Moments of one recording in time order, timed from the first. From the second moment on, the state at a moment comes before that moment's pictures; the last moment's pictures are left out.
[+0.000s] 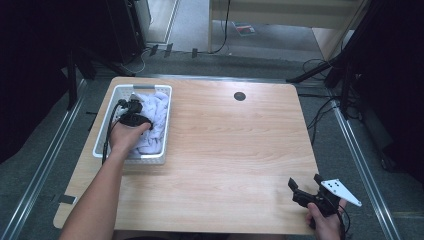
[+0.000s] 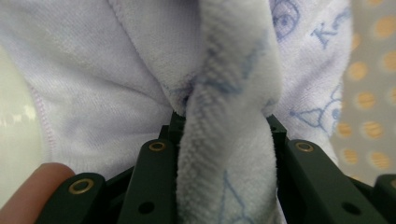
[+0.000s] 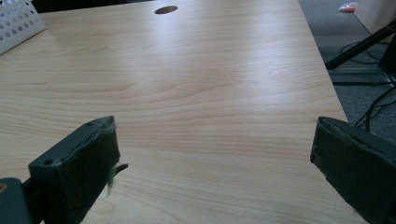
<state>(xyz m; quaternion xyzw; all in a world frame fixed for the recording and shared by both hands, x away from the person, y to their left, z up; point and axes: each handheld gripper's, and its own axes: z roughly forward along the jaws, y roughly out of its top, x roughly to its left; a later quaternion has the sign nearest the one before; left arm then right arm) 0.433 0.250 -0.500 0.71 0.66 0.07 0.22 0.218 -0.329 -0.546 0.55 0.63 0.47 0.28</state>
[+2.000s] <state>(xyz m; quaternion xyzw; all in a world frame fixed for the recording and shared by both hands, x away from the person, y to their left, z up) 0.412 0.199 -0.374 0.73 0.60 0.12 0.29 0.218 -0.327 -0.546 0.54 0.64 0.47 0.29</state>
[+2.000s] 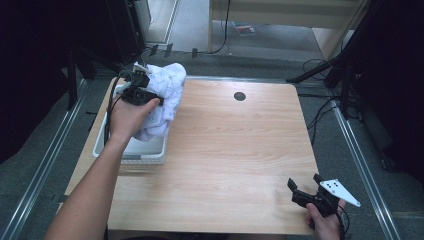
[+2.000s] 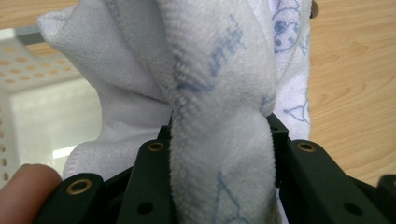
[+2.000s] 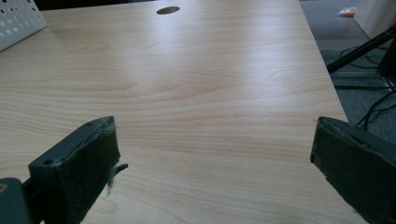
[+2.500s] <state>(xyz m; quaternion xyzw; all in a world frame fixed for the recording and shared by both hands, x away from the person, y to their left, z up) 0.416 0.145 -0.375 0.77 0.56 0.11 0.29 0.218 -0.326 -0.546 0.54 0.64 0.47 0.29</state>
